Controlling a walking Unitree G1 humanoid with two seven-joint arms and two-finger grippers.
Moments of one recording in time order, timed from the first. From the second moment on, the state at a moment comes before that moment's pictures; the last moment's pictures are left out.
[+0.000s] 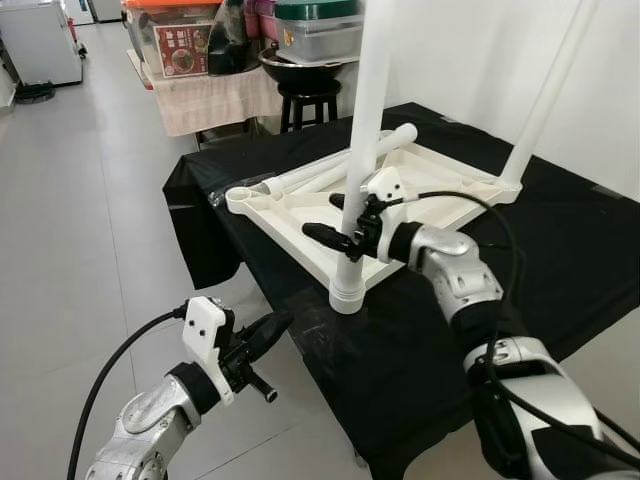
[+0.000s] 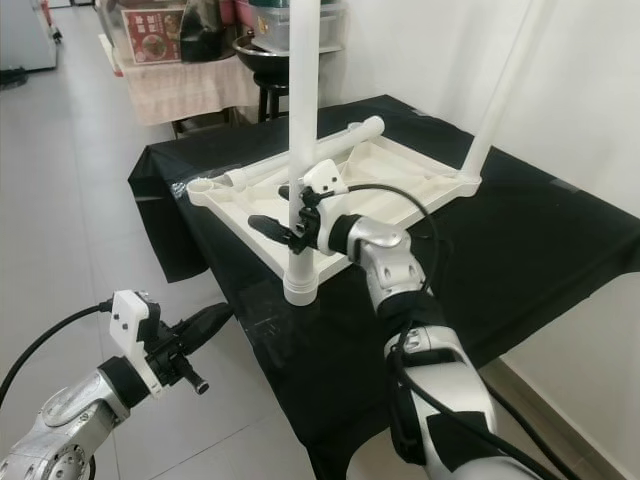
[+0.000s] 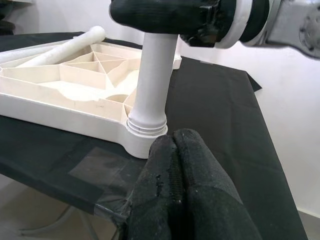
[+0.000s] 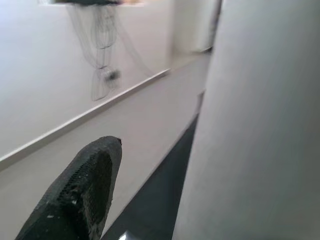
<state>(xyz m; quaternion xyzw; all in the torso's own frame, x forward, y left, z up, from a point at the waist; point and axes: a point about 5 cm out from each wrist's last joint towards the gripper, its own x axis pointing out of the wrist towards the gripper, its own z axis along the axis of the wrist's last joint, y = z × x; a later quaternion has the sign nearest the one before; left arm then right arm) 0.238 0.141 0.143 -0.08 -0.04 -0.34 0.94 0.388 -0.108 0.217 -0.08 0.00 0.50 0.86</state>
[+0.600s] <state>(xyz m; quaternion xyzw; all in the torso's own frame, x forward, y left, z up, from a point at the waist) 0.235 0.140 0.144 -0.08 -0.04 -0.33 0.94 0.388 -0.108 0.222 -0.06 0.01 0.56 0.83</state>
